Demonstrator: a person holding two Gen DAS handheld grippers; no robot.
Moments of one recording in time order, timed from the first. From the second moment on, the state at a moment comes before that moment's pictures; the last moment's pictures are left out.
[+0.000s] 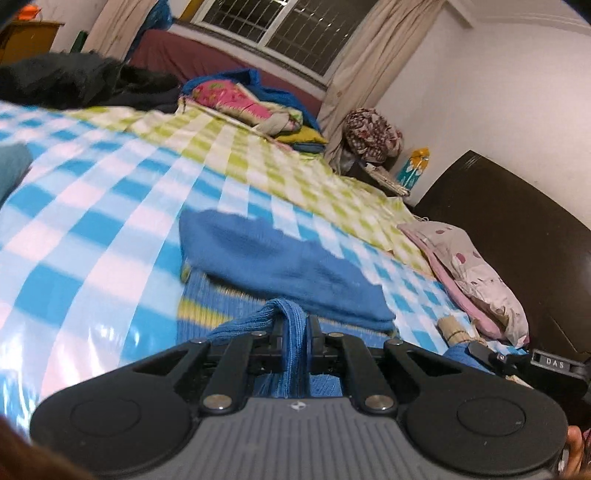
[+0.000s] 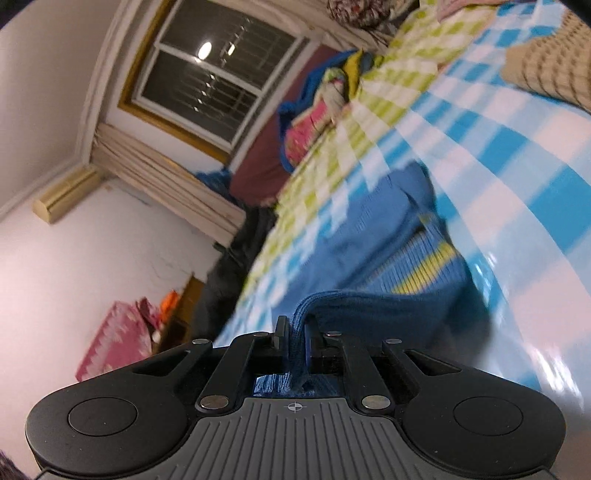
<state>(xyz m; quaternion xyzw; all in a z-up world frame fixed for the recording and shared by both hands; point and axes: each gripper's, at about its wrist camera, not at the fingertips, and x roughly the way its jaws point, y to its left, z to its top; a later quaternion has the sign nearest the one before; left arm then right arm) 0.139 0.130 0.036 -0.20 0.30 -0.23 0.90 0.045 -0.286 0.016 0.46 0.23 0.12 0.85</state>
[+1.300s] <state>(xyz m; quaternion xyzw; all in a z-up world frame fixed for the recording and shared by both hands) 0.346 0.104 0.005 -0.17 0.27 -0.09 0.94 0.261 -0.344 -0.025 0.48 0.23 -0.03 0.85</state>
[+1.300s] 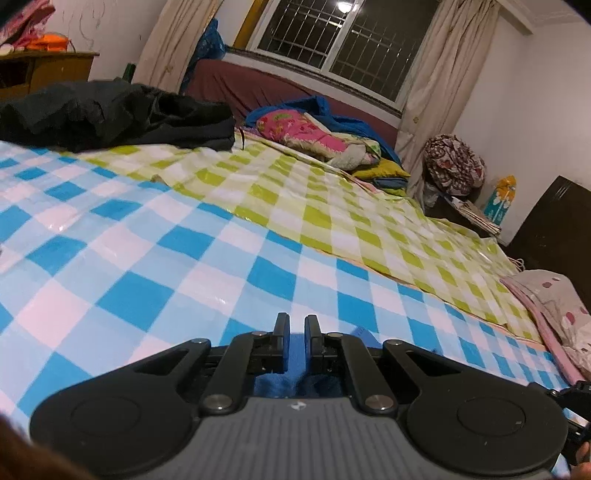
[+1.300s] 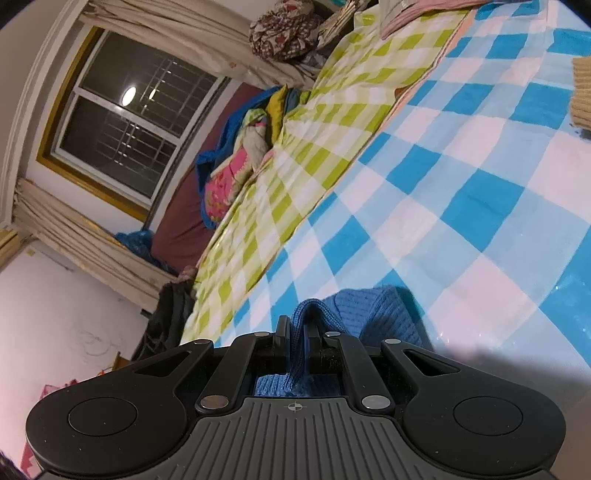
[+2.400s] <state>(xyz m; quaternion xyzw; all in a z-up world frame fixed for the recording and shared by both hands) 0.353 0.074 -0.020 -0.01 0.34 -0.11 0.94 0.283 -0.299 -0.022 0.16 0.33 -0.05 0.93</state>
